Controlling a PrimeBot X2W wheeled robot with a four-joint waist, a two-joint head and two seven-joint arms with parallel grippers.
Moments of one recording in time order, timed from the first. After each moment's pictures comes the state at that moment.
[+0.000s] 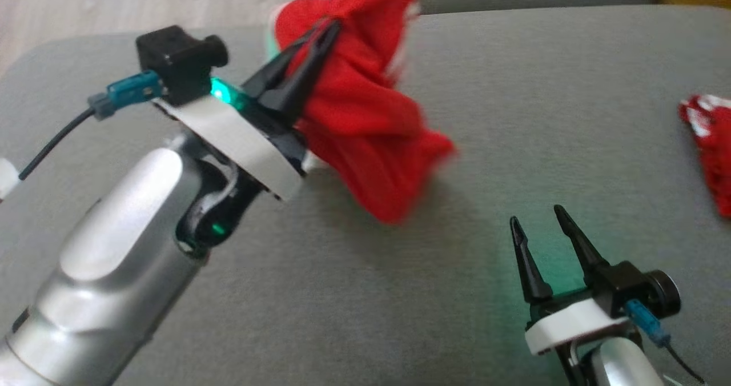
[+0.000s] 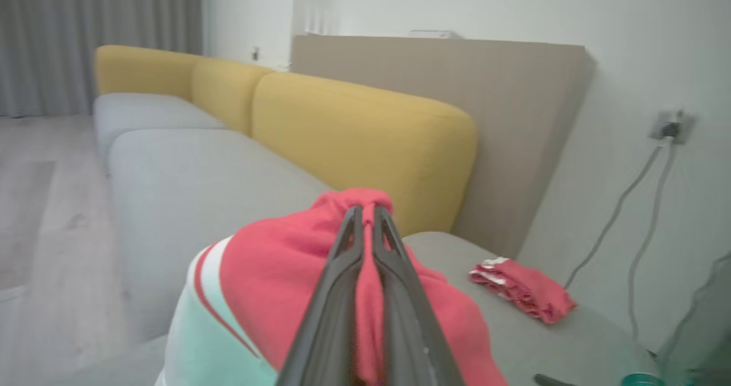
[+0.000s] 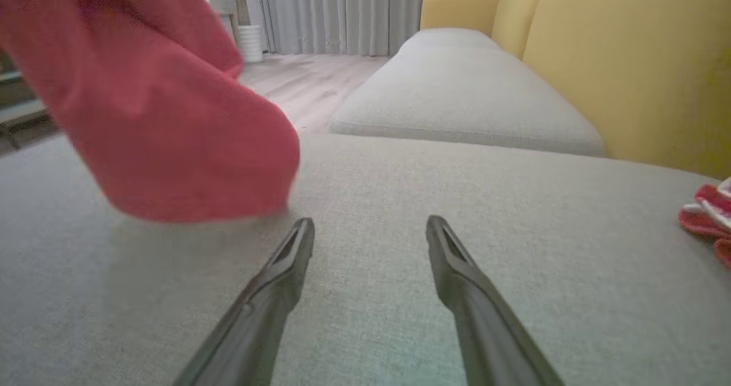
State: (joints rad) left arm -0.76 0.40 -0.73 0.05 -0.89 -0.12 0.13; right arm -0.03 -0.05 0.12 0.25 -0.01 0.13 -0.24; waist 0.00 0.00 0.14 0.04
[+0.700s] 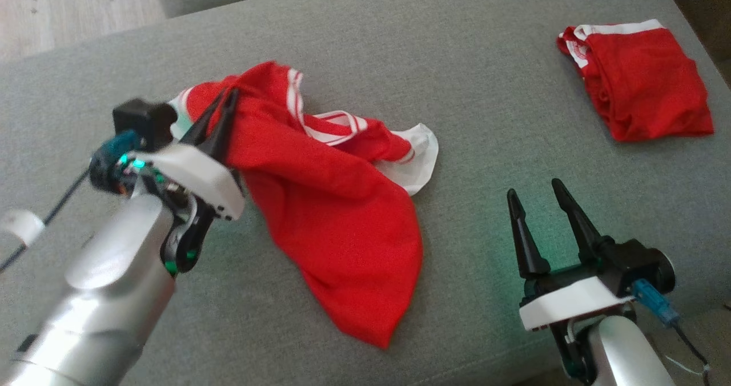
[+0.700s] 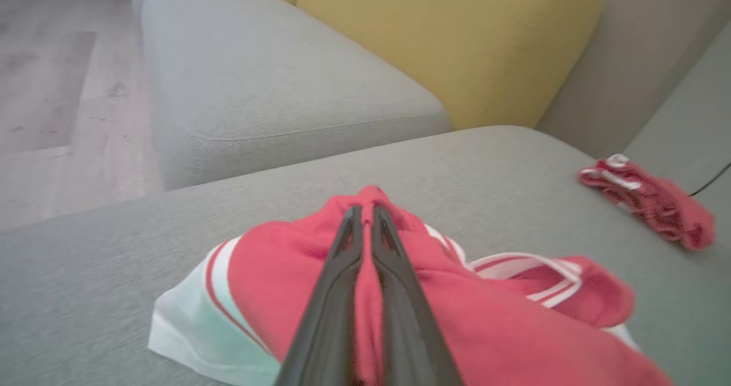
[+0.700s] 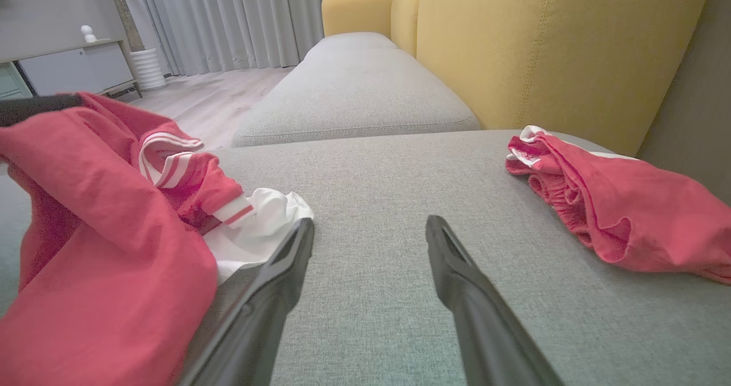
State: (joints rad) left arm -0.69 0.39 -0.73 0.44 -0.85 -0.03 0.02; right arm -0.08 -0.05 0.14 0.24 0.08 0.13 -0.25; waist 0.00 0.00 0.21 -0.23
